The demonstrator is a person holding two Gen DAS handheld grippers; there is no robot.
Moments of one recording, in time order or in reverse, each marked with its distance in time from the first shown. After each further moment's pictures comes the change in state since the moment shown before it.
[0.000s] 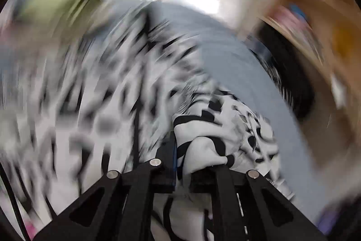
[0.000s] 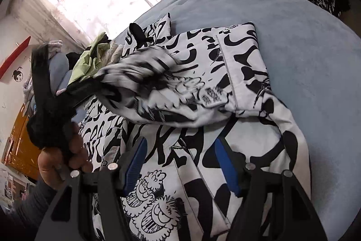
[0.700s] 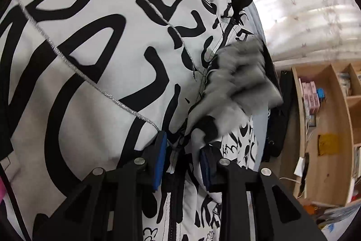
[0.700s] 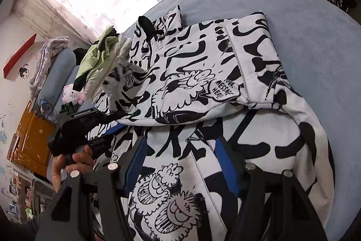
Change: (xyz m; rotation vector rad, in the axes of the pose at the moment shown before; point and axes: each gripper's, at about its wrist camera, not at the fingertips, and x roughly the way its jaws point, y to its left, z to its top) left arm 0.008 0.109 -0.027 -0.515 0.154 -0.168; right arm 0.008 0.010 -0.011 -0.024 0.032 0.045
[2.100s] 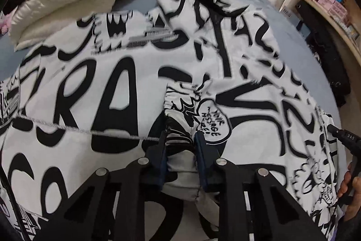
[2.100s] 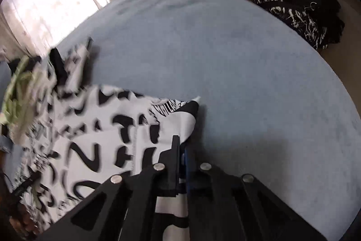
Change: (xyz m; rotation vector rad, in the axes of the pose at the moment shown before) left arm 0.054 -0.076 0.072 0.654 -0.076 0.443; right arm 0.095 -0.110 0.207 -0.035 0.042 -0.439
